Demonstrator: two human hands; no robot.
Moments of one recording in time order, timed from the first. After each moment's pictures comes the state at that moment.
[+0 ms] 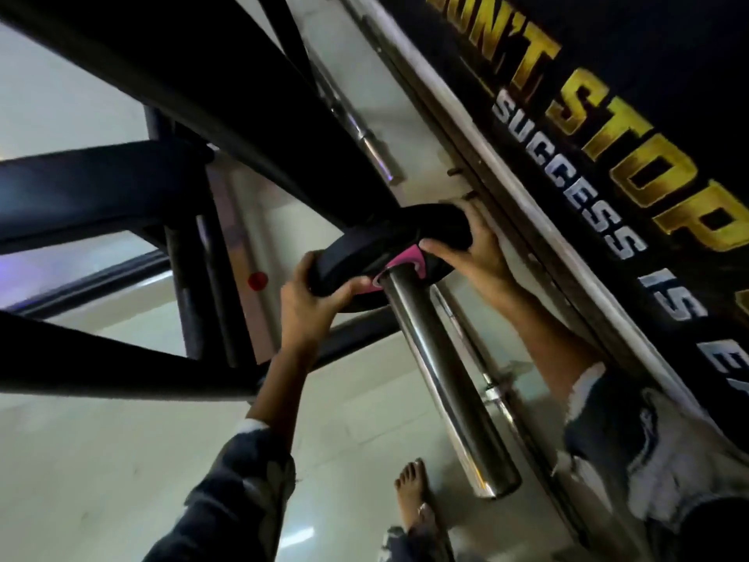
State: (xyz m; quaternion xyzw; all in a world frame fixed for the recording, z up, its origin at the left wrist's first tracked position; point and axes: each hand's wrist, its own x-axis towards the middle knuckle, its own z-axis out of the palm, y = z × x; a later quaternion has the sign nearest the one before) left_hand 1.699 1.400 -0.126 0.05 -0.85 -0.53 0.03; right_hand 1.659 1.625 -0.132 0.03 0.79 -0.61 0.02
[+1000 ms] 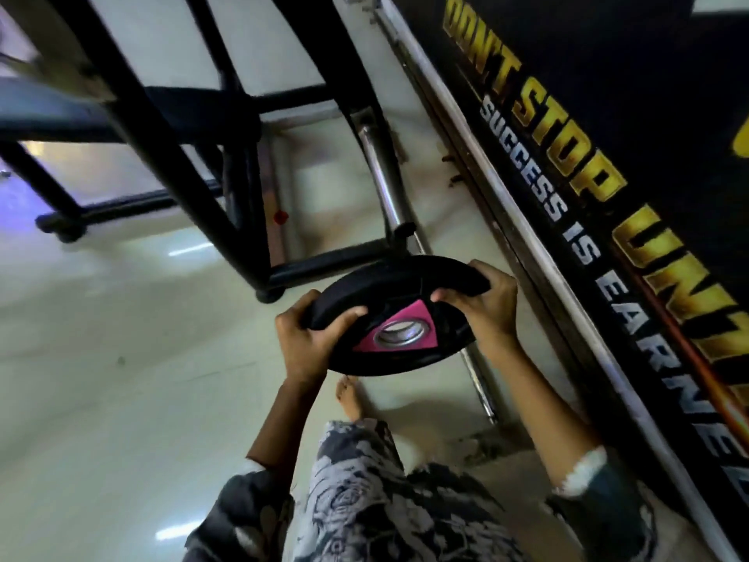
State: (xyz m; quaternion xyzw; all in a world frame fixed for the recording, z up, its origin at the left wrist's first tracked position) left_hand 2.153 1.479 -0.013 0.07 -0.78 -0.59 0.20; right_hand 2.106 1.682 0.000 0.00 0.77 -0.63 -0.09
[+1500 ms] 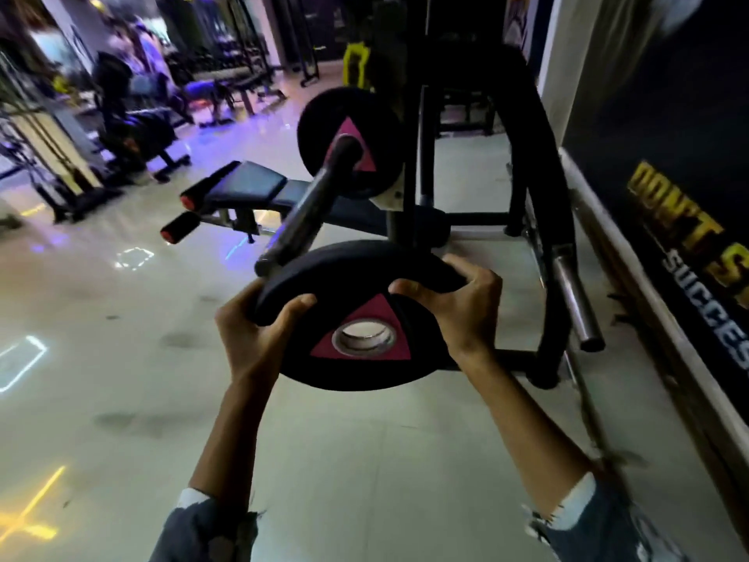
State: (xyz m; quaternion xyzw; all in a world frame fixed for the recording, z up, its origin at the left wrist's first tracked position) left_hand 2.329 1.245 0.205 0.14 -0.75 -0.43 0.47; right_hand 2.215 1.412 0.202 -0.25 0.70 -0.65 -0.16
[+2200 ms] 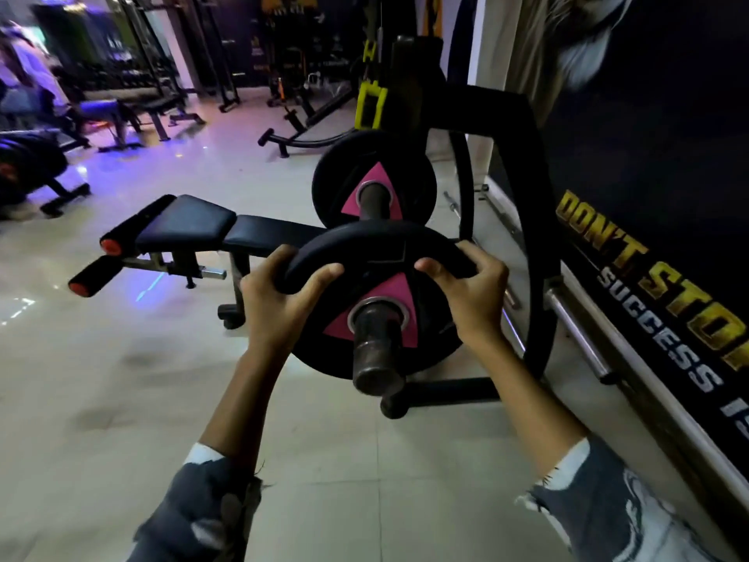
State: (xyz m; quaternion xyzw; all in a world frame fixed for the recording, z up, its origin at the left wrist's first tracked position) left_hand 2.219 1.061 0.233 0.01 -0.78 -0.44 0.44; right_hand 2.143 1.254 0.223 -0.20 0.71 -0.62 -0.27
